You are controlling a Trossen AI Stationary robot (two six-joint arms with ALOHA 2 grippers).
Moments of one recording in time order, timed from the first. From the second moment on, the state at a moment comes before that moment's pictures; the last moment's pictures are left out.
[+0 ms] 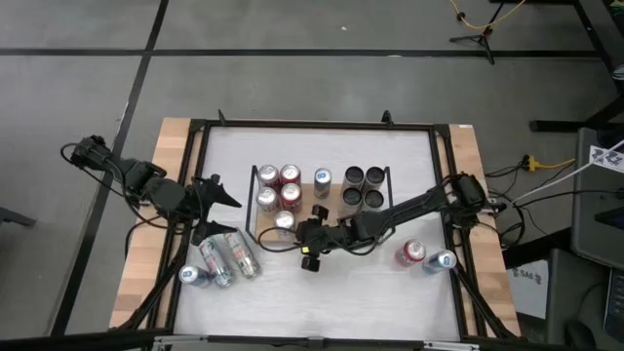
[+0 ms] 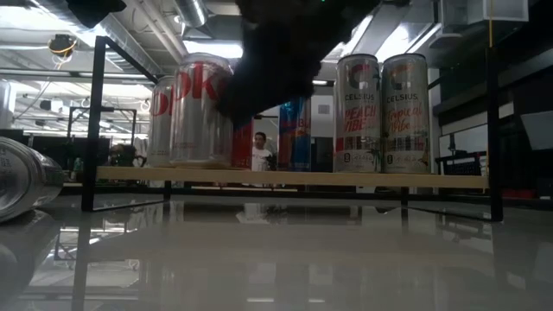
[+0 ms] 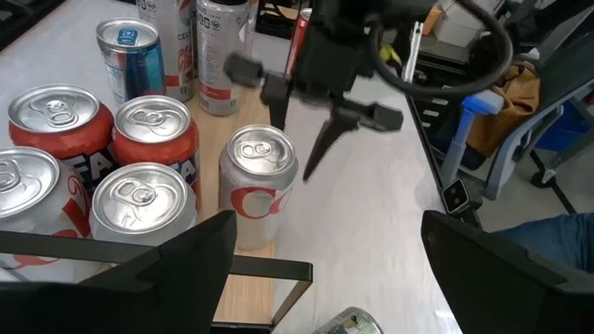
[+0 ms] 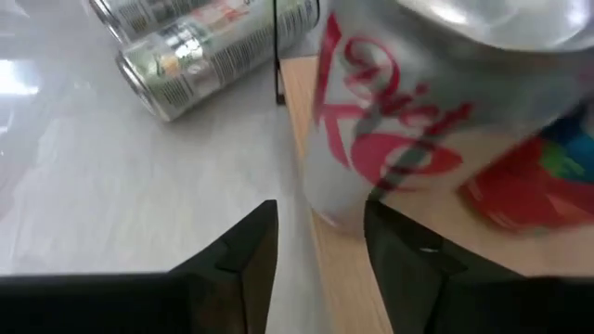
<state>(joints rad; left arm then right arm) -0.46 0.67 0.80 -0.63 -0.31 -0.46 0.29 1.96 1.41 -0.23 0.30 0.30</state>
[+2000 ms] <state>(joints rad) -0.46 0.67 0.80 -0.63 -0.30 -0.46 0.23 2.00 1.49 -0.10 0.35 0.15</state>
